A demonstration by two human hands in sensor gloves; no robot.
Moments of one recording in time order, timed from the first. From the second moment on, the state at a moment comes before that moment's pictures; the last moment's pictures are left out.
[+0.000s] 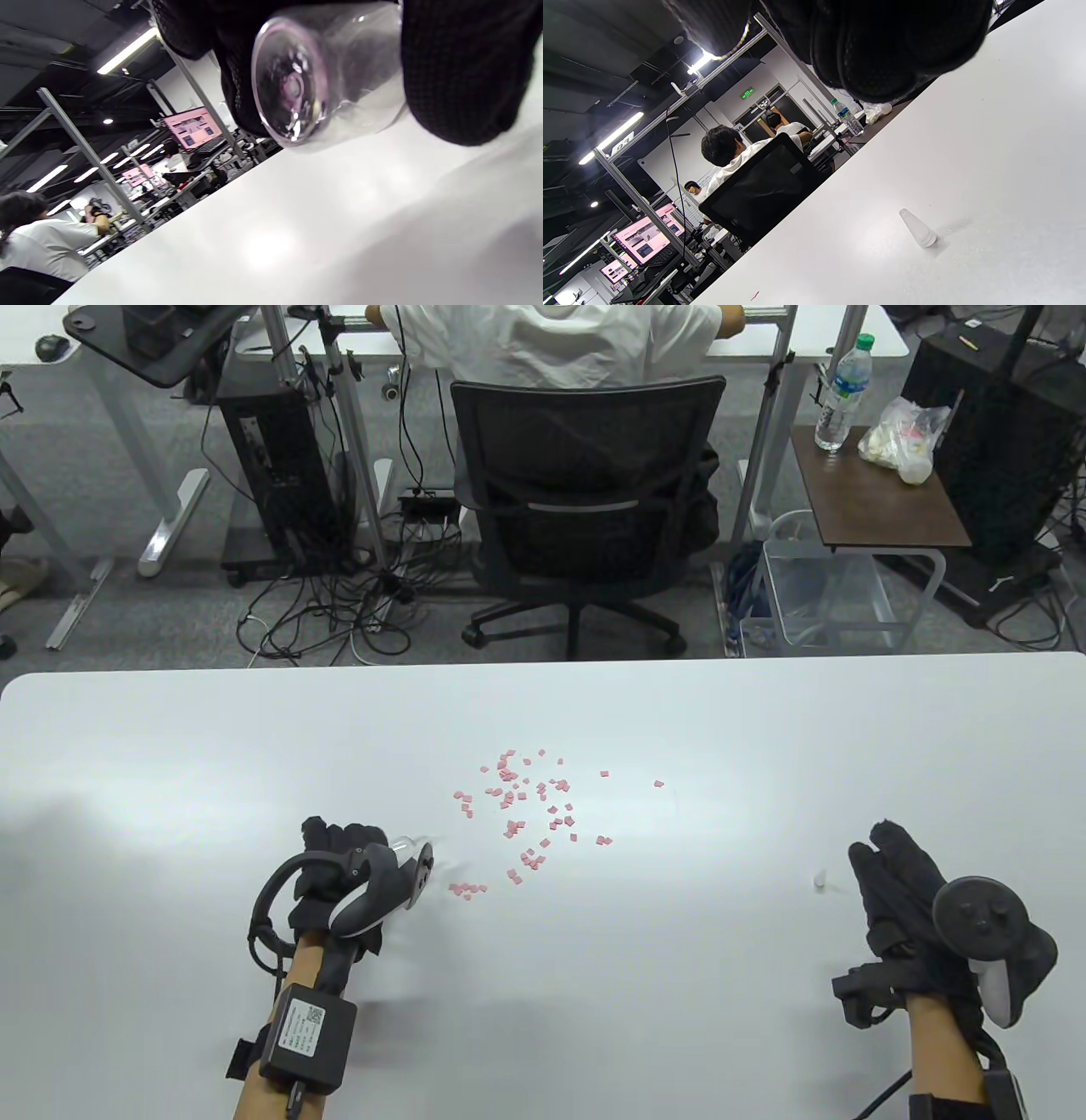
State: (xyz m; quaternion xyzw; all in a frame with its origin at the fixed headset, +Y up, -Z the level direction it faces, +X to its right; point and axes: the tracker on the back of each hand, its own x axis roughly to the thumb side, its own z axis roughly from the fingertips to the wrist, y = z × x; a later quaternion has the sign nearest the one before) left_hand -0.221 -0.720 -0.370 0.02 0.01 -0.28 0.96; right_hand 0.339 -0.703 -0.288 -0.13 -0.15 0.91 0.36
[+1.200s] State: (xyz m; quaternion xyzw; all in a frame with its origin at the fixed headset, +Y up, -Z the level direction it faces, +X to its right) left_hand -0.223 -0.721 -0.353 0.01 -0.03 -0.30 0.95; right_hand 0.339 -0.702 -0.287 -0.13 -0.15 0.91 0.36
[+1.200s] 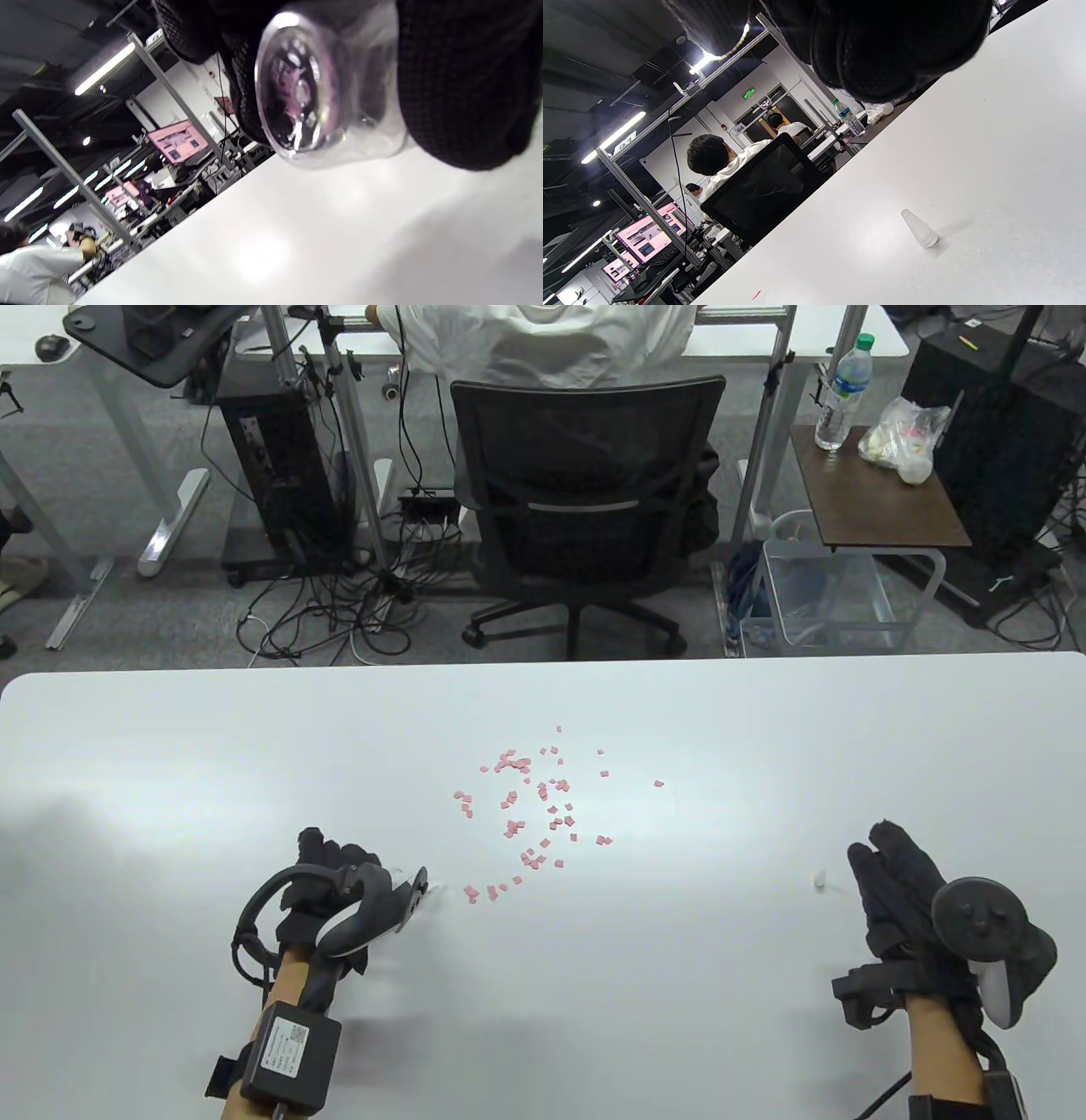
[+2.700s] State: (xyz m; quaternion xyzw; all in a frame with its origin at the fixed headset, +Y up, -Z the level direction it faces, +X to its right) left_hand -0.211 -0.699 -0.330 0.05 0.02 -0.20 0.98; right_hand 0.343 -0.703 -0.286 -0.14 -0.15 0.91 0.37
